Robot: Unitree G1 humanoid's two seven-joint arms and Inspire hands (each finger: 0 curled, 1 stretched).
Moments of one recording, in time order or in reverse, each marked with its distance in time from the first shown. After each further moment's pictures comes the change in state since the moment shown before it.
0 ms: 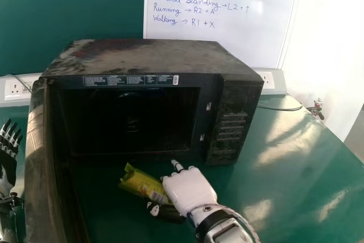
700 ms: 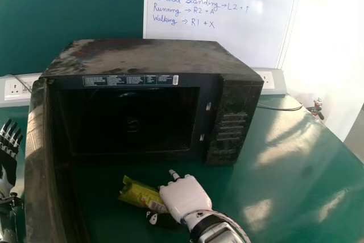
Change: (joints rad) left arm 0.001 0.000 0.000 -0.001 0.000 0.000 -0.003; right arm 0.014 0.014 0.060 0.029 -0.073 -0.006 0.037
